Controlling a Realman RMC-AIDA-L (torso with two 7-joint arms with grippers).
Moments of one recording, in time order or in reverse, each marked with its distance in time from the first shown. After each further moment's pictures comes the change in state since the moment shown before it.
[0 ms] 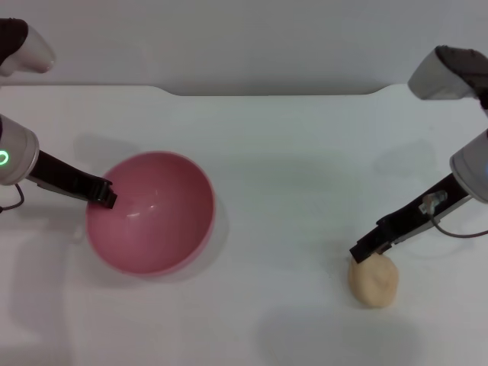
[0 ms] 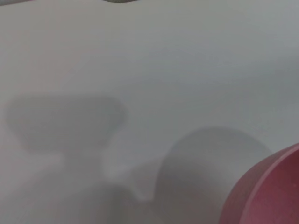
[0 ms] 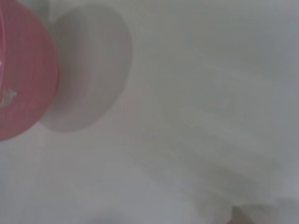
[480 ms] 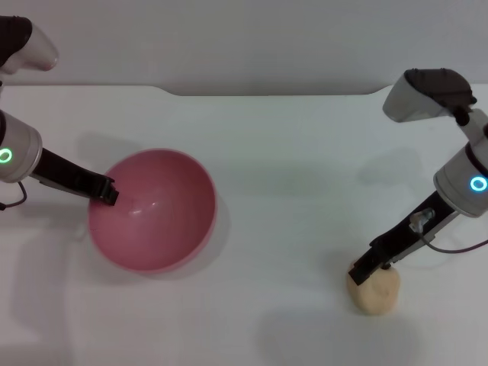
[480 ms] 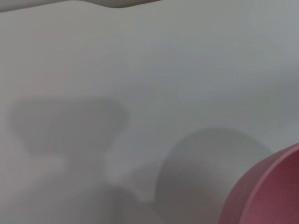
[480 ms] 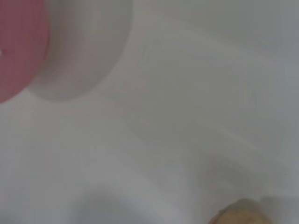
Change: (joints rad) left arm -0.003 0.000 0.013 0.000 0.000 -0.015 -0.004; right arm 0.024 0.006 -0.119 0.054 -0.002 0.023 0.049
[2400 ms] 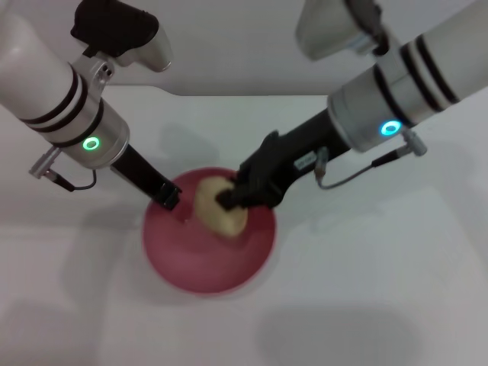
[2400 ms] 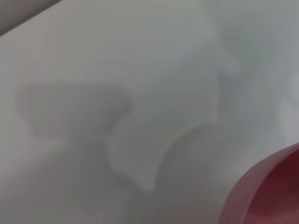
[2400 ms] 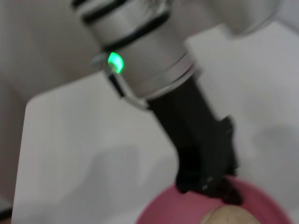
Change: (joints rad) left arm -0.171 -0.012 0.238 -0.061 -0.003 0.026 -0.021; right arm 0.020 0.001 -0.316 -0.216 0.584 0.128 -0.431
